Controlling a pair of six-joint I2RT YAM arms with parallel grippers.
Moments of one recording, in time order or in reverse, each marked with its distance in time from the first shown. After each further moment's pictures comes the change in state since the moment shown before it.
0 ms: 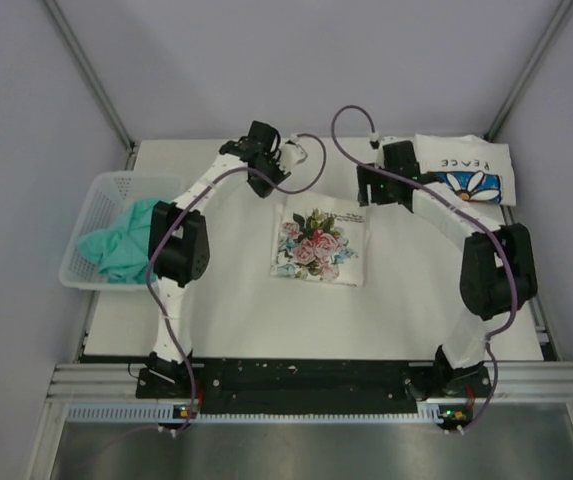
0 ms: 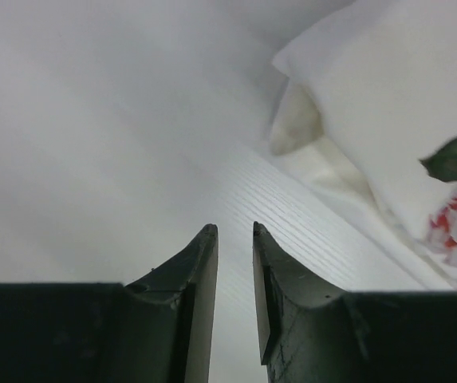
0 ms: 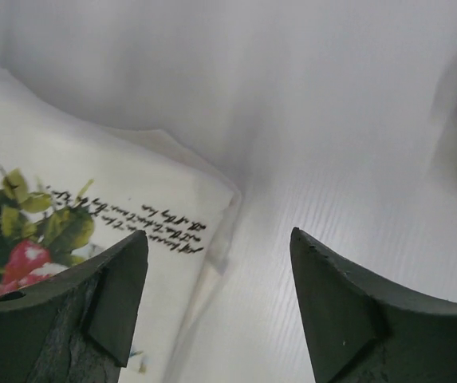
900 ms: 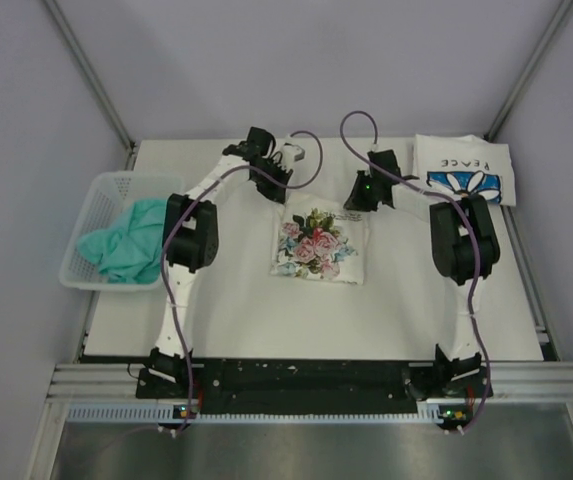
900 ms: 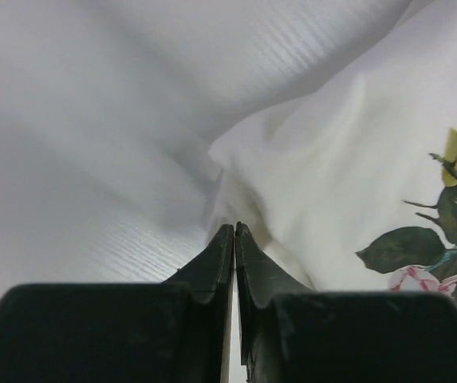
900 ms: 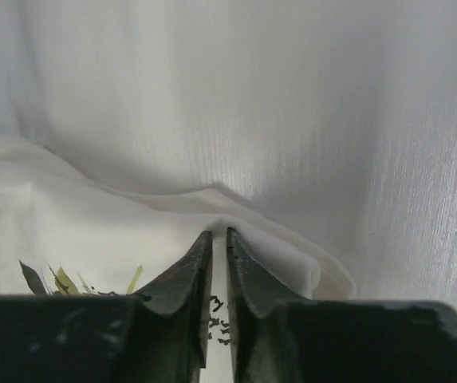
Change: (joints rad) left arm 0.049 0.192 0.116 0.031 0.378 -0.207; right arm -0.035 0.283 0.067 0.146 -0.251 0.496
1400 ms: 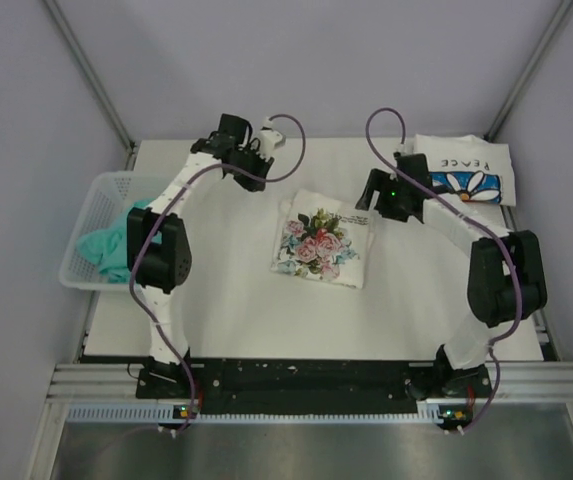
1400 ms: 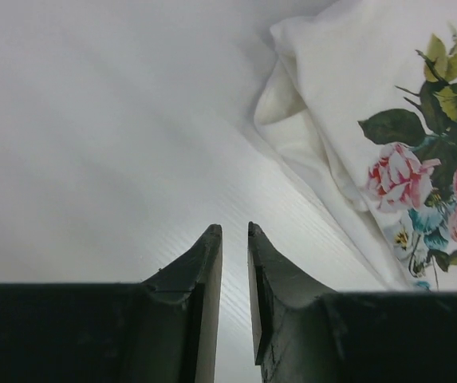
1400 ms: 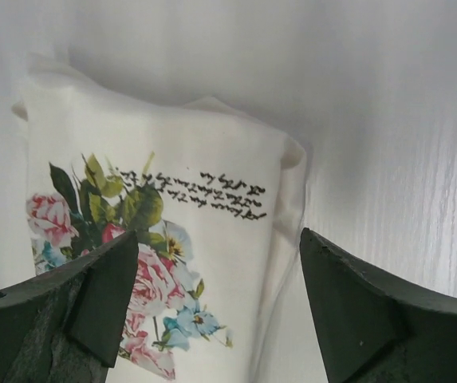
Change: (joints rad) left arm 0.048 -0.299 -0.218 0.026 -0.115 0.058; right arm -0.037 -0.378 -0.205 -0.116 0.073 -0.071
